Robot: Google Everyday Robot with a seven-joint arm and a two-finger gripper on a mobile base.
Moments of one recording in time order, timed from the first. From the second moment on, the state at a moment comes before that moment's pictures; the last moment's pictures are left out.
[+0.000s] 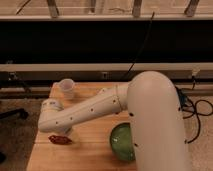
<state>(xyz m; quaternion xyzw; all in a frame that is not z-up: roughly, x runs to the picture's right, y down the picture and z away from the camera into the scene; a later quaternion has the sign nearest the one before) -0.199 0.241 0.777 -0.24 -0.11 -0.42 0.87</state>
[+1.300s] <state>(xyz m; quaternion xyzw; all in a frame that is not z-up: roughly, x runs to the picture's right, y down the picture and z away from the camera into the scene) -0.226 0.266 0.780 -0.31 -0.13 -0.36 0.87</state>
